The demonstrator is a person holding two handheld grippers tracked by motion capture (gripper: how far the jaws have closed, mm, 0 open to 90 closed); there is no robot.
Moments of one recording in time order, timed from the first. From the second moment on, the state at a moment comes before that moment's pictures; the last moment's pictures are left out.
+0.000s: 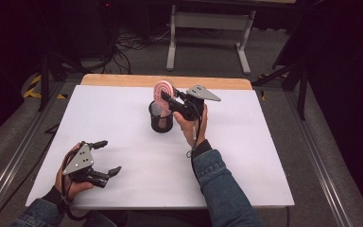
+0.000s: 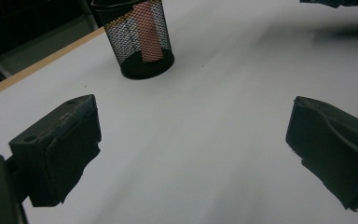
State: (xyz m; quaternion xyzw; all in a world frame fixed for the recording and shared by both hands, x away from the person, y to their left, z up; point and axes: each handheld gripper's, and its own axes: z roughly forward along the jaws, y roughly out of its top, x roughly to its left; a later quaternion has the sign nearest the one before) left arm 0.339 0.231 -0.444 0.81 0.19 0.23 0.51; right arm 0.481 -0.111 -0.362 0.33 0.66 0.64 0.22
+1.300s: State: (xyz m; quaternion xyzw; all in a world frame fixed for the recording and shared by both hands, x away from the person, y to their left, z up) left arm 0.340 0.230 -0.445 0.81 0.19 0.23 0.51; right arm 0.471 -0.134 -0.363 0.33 0.68 0.59 0.27
